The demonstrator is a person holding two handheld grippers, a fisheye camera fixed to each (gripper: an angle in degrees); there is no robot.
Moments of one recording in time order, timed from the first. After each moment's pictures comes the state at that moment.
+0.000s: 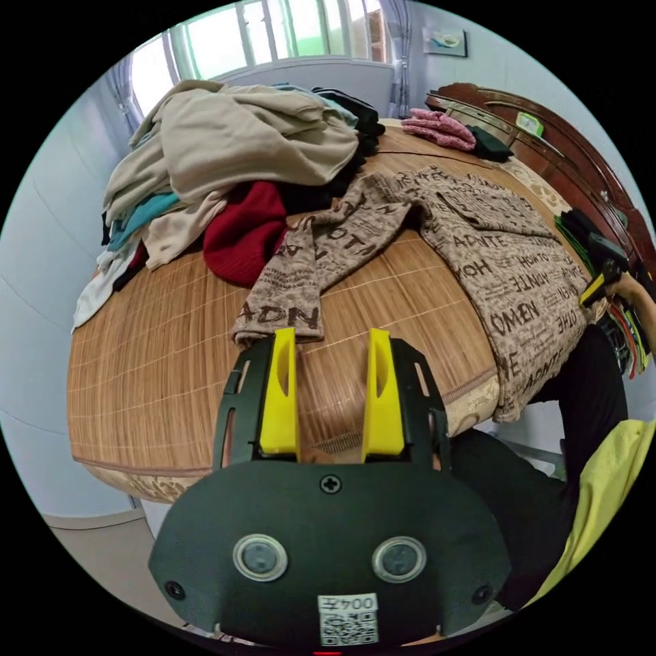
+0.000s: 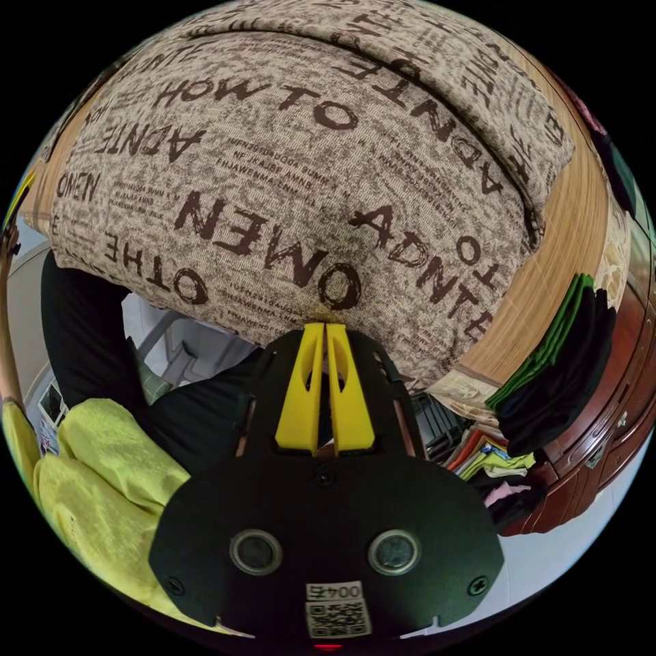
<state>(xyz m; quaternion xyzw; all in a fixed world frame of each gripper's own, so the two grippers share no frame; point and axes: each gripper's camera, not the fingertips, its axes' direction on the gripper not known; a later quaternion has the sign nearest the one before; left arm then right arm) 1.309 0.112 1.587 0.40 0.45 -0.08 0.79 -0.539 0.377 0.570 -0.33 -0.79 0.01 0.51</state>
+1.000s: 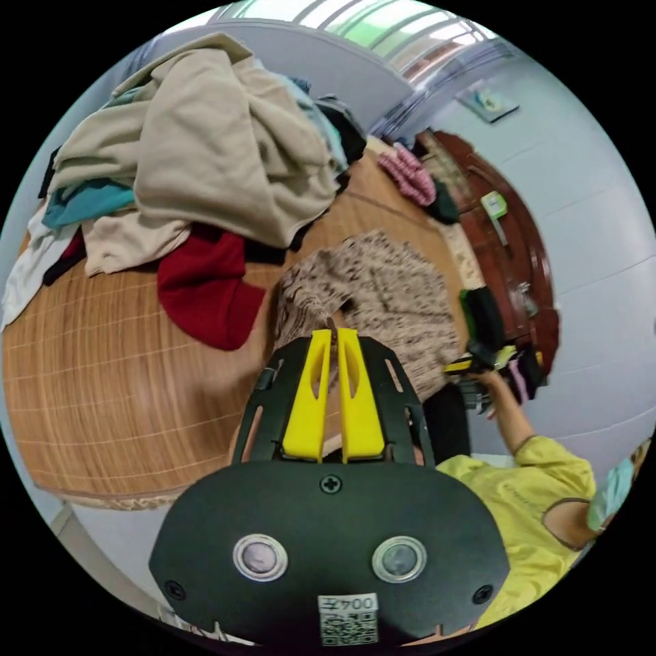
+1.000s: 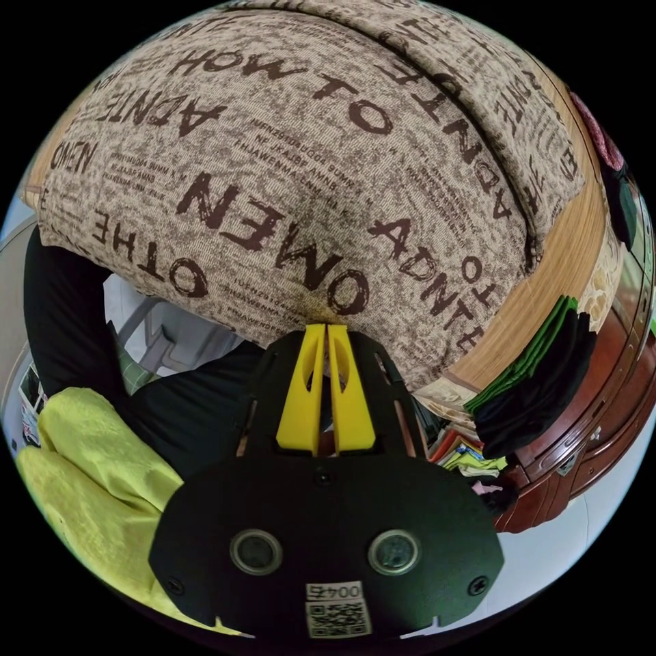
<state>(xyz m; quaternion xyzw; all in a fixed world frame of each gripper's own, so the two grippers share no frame) 1.203 -0.151 1.717 0.33 0.70 -0.02 0.64 -0.530 0.403 0.563 -0.32 -0.78 -0.04 0.54</state>
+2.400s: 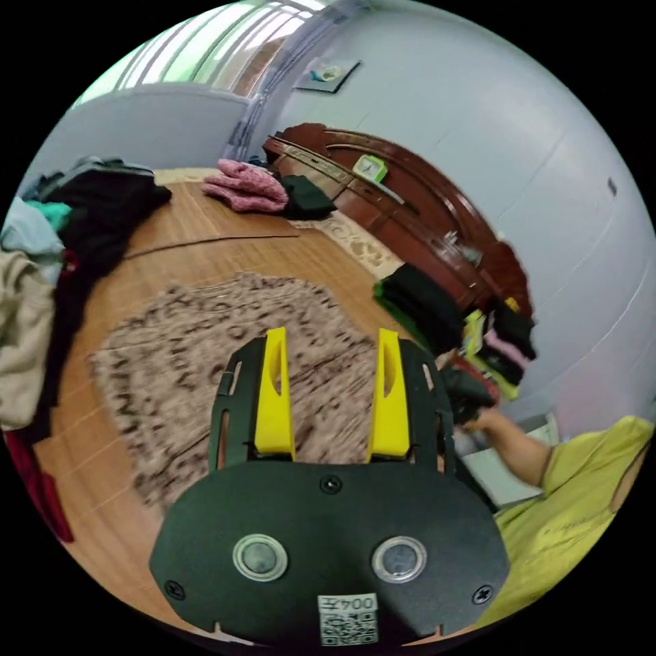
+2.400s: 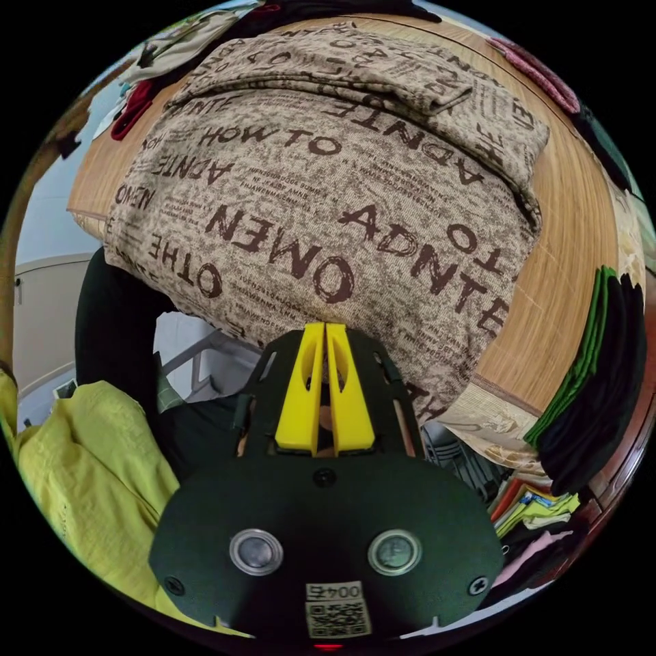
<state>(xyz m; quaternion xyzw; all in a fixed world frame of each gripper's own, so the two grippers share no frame) 1.406 -0.164 1.289 0.52 0.62 0.10 0.58 -0.468 0.596 0.544 -0.23 -0.83 0.15 0.48</state>
